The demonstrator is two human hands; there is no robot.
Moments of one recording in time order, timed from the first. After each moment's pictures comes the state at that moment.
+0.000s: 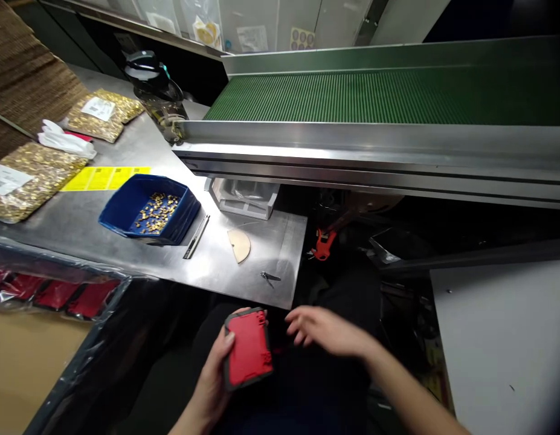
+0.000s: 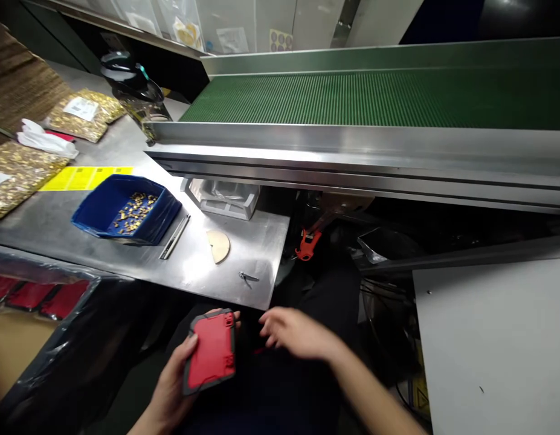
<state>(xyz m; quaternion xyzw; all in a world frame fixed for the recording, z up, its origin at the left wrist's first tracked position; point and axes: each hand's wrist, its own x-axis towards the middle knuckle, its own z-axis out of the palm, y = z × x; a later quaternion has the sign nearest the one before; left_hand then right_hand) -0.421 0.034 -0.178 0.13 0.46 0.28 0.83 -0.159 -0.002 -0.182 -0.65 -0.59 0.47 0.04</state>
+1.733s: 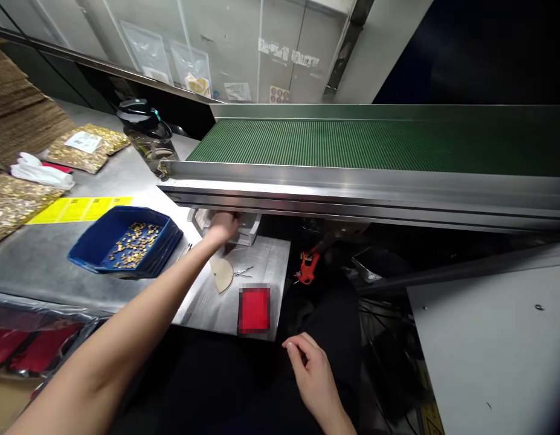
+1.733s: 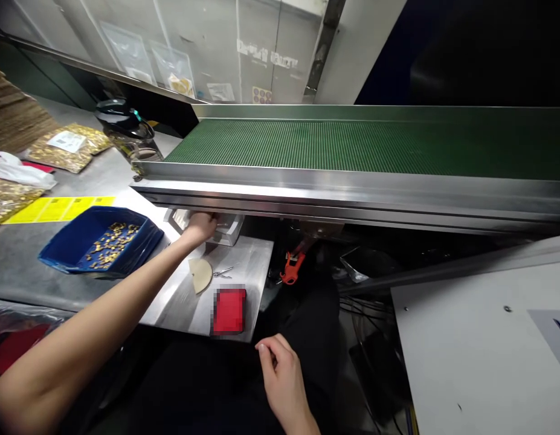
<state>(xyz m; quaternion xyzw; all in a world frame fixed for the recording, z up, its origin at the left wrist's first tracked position) -0.278 0.370 -0.200 0.82 0.48 0.12 0.29 -0.202 -0.041 -0.207 -0.76 -0.38 0.39 0.37</state>
